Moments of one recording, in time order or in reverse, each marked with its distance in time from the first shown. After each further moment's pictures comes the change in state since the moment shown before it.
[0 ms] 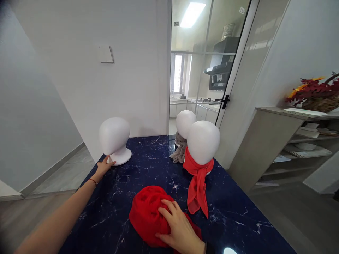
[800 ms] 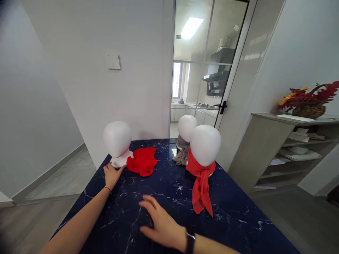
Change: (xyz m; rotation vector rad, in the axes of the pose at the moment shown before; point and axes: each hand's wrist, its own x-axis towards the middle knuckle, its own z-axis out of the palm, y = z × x) left_hand -0.041 -0.003 0.016 0.201 0.210 0.177; right_hand 0.048 -0.072 0.005 0.264 -0.058 -0.235
